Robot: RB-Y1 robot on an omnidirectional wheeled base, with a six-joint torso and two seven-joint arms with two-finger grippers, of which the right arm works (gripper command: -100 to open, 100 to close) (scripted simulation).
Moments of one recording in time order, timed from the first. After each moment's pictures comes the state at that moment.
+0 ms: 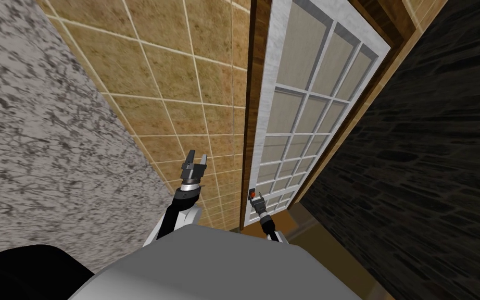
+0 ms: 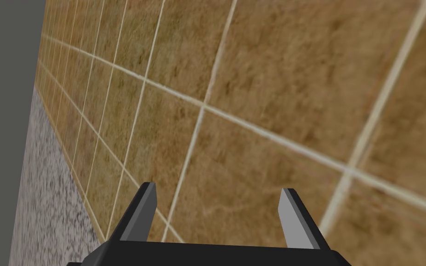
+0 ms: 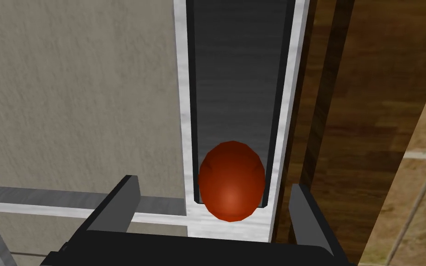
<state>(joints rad) -0.04 0.00 0.01 -0.72 0.45 -0.86 1.27</state>
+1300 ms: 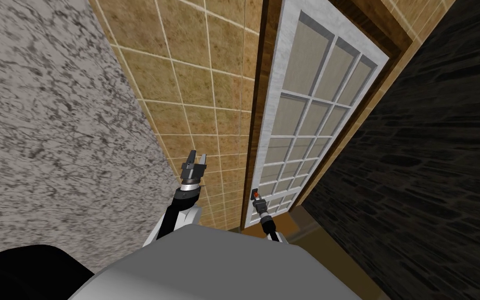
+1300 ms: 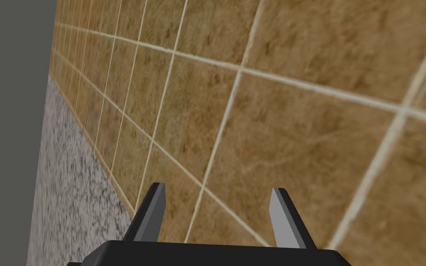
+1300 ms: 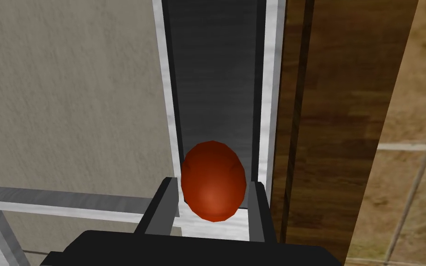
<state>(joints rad) -0.05 0.01 0.01 -0.71 0.36 -0.81 1.27</state>
